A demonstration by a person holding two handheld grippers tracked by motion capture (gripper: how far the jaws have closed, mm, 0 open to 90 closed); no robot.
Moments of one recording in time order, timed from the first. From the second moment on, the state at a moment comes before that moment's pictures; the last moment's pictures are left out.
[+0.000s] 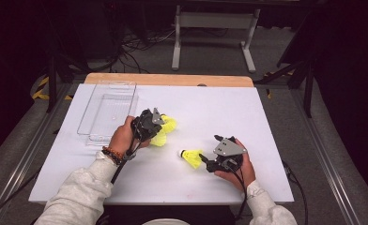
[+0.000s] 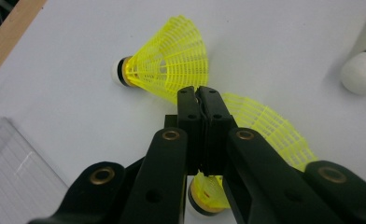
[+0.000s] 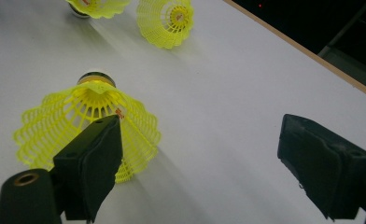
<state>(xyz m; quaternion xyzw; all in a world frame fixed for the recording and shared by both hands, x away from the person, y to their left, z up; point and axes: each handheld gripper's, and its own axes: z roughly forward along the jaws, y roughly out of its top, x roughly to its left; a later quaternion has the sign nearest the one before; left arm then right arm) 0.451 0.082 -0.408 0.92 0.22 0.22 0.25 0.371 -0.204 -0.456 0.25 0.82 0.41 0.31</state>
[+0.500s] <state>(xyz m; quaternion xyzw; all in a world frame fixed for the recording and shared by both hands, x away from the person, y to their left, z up) 0.456 0.059 -0.421 0.92 0.22 0.20 0.26 0.372 -0.205 -0.456 0.25 0.82 0.41 0.30</state>
